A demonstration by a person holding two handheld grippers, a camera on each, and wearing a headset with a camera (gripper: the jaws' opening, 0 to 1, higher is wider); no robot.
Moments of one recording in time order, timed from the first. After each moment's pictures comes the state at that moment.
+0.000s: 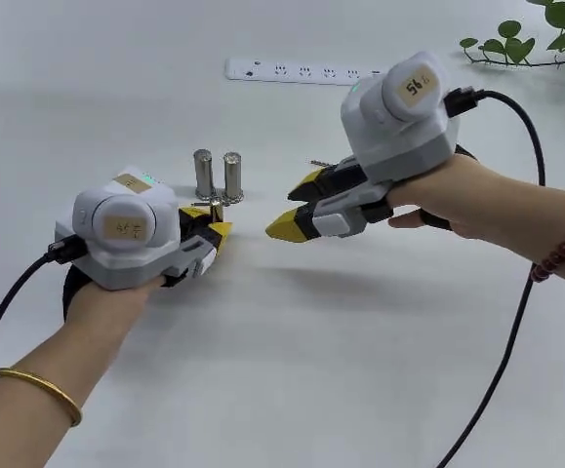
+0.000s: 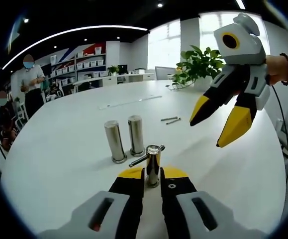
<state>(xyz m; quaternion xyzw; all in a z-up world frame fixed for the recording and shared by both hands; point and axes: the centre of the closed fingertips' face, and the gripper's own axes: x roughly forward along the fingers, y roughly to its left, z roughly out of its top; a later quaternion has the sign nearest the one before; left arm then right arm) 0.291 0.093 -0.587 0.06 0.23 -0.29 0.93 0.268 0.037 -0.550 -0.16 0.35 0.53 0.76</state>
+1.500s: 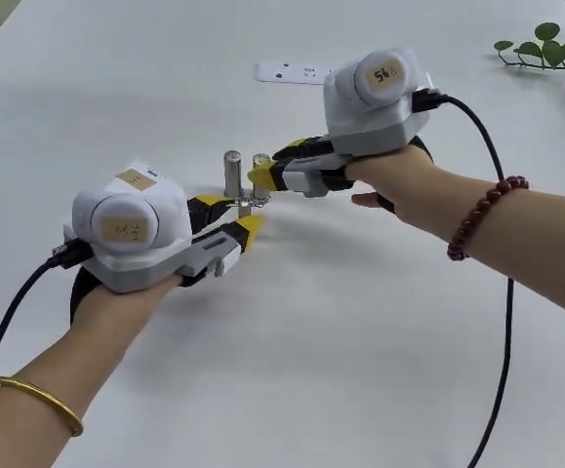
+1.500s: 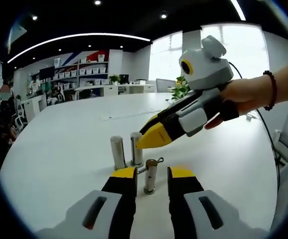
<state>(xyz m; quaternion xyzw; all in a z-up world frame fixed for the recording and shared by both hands) 0.286 0.097 -0.554 0.01 0.18 -0.30 0.94 0.348 0.092 -0.556 -0.09 0.29 0.48 0.83</state>
